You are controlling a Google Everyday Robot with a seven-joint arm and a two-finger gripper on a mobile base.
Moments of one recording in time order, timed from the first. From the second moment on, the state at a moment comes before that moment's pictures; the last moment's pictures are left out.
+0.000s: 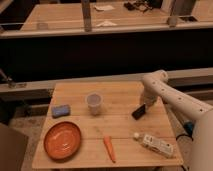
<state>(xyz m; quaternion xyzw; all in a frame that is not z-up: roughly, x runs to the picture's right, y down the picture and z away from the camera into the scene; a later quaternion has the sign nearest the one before) 0.259 0.122 0.901 -0.31 -0.08 -0.25 0.91</state>
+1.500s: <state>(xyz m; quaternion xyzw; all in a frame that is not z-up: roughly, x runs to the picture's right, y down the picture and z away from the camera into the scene) 0.254 0.090 0.869 -0.30 -0.09 -0.28 0.91</state>
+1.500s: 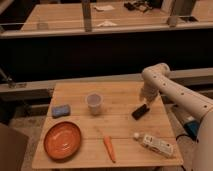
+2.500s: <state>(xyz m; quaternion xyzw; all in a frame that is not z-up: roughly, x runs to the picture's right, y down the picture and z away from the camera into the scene) 0.253 0.123 0.898 -0.31 -0.10 -0.29 0.90</state>
